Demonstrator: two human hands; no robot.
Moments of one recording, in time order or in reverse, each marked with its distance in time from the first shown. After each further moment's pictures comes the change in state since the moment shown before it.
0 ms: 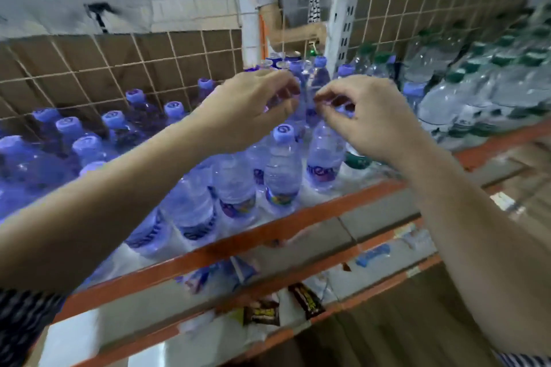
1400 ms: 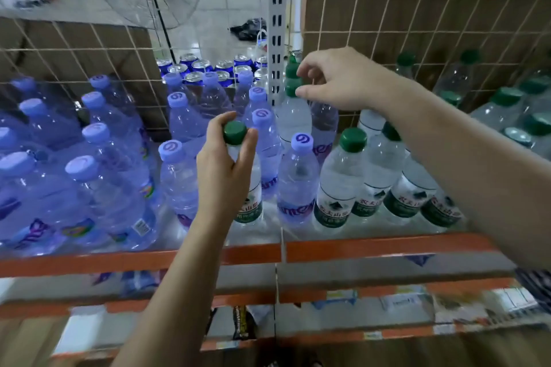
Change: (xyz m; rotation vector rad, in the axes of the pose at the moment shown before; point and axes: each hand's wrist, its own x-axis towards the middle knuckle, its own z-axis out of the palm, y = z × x) left_hand 0.185 0.088 0.230 -0.168 0.801 -0.865; right_hand 0.143 0.292 -0.069 -0.079 -0.547 -0.151
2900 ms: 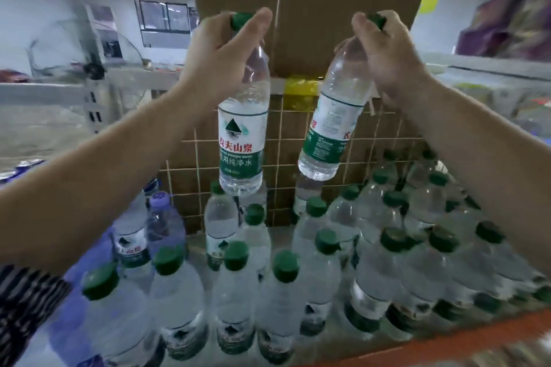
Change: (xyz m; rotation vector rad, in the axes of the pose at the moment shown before) left_hand 0.159 0.288 0.210 -0.357 -0.281 0.346; right_hand -0.057 0.282 -0.199 0.818 0.751 0.048
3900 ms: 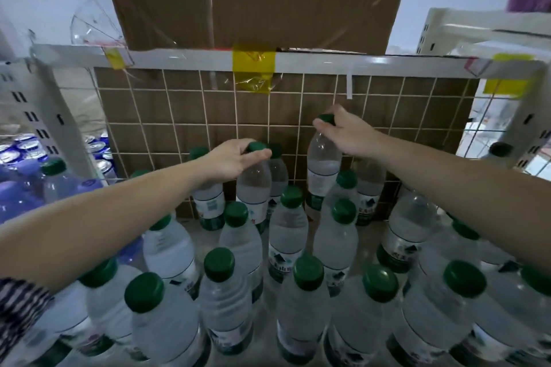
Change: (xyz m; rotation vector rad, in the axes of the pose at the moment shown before) left_hand -0.040 -0.133 0.148 0.347 -0.568 -0.513; right_hand 0.023 0.207 -0.057 -0.472 -0.597 0.207
